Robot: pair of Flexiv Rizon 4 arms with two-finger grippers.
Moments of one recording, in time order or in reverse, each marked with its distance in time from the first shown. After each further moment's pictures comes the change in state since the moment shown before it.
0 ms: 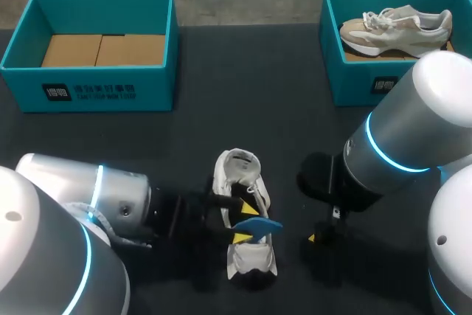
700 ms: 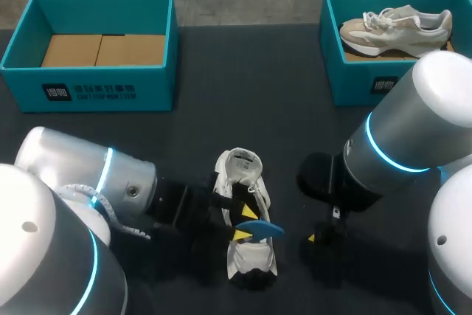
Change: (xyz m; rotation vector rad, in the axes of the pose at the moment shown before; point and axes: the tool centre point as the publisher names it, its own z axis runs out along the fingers) left arm 0.007 -0.001 0.000 -0.043 0.141 -0.123; right arm 0.000 0.000 0.000 0.000 0.000 0.000
